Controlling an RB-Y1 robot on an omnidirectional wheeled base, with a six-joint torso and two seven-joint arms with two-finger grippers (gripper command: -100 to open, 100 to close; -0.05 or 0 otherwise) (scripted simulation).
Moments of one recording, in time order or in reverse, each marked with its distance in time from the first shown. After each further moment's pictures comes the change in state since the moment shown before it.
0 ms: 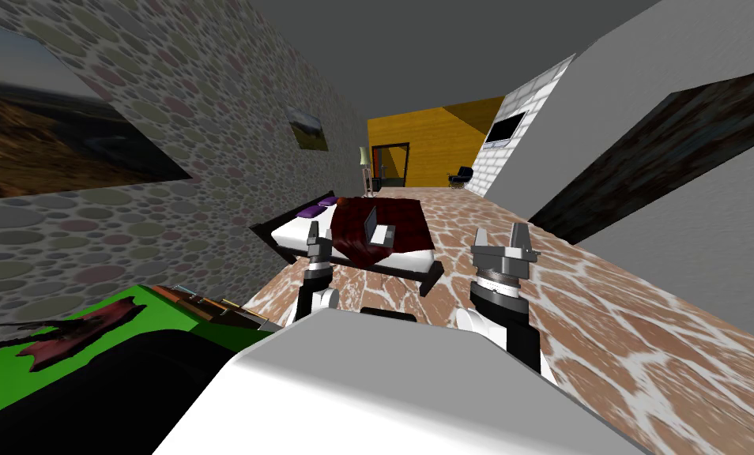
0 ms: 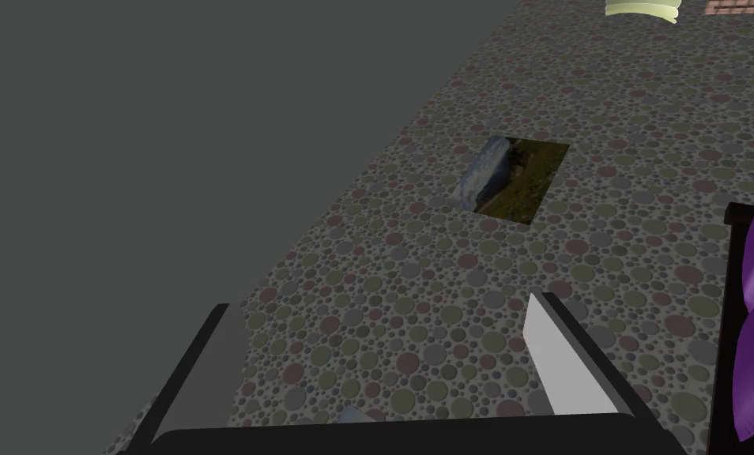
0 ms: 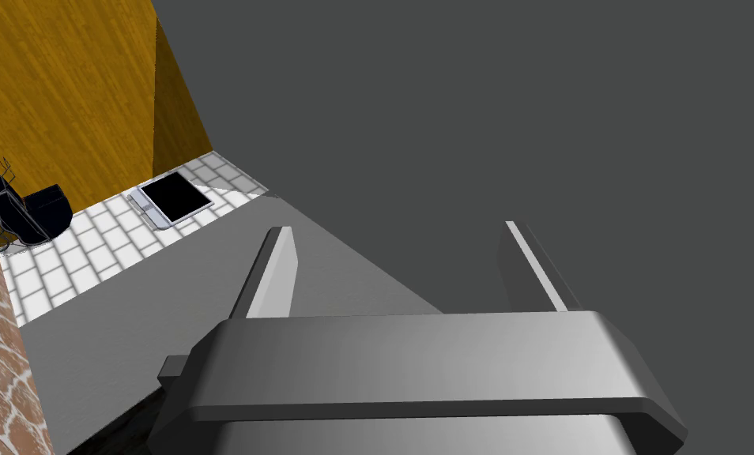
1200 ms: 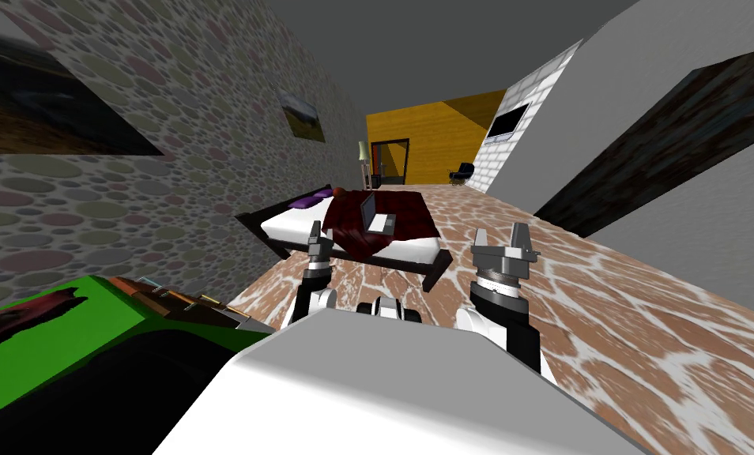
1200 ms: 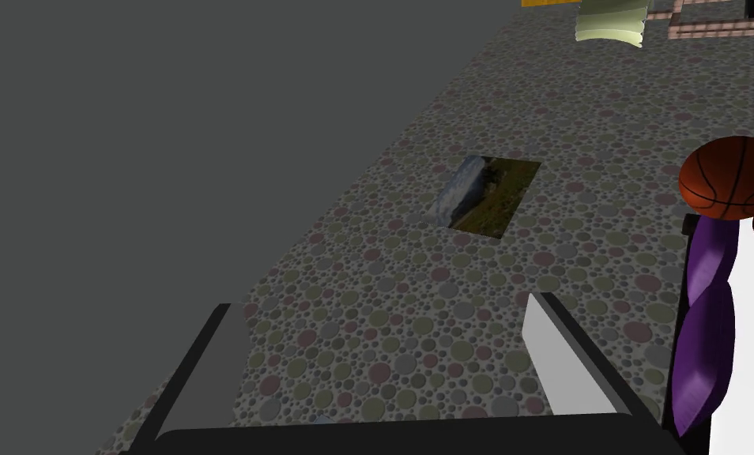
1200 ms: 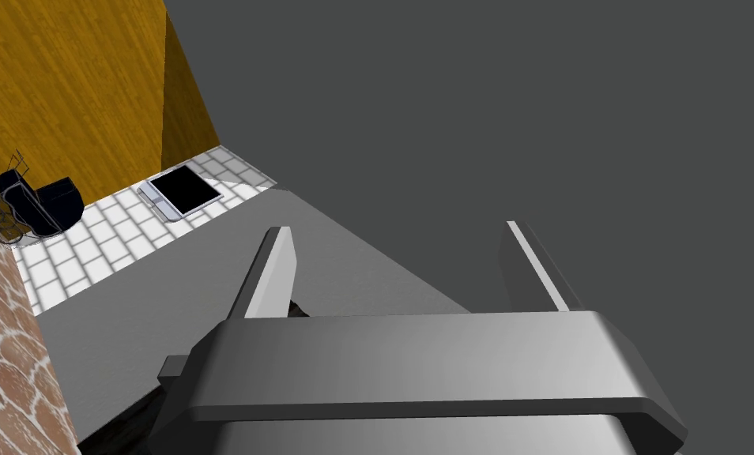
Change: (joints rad) left arm -0.005 0.059 0.003 -0.003 0.003 0.021 0.010; right arm 0.000 0.000 0.000 0.000 0.000 0.000 0.000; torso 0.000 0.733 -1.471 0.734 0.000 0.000
